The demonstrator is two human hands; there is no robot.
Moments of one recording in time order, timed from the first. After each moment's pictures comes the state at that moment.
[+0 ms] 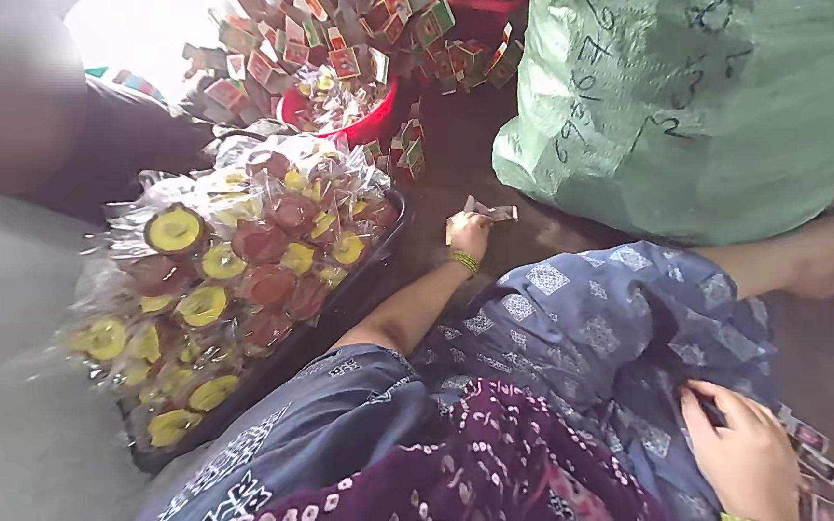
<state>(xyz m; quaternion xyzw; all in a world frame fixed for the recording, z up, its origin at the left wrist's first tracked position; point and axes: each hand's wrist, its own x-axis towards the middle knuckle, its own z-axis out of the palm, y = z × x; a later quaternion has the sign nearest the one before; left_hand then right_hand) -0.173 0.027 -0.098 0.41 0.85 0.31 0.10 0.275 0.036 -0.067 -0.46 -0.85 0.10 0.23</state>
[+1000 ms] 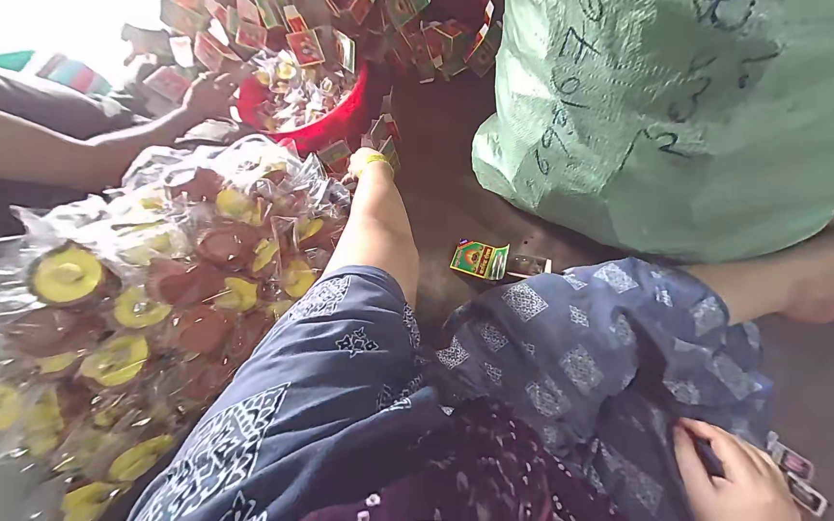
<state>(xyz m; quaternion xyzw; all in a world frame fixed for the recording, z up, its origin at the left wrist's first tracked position) -0.400 0.102 -0.050 -0.03 0.97 0.18 0.13 0.275 0.052 -0.058 -0.48 -0.85 0.13 0.17</state>
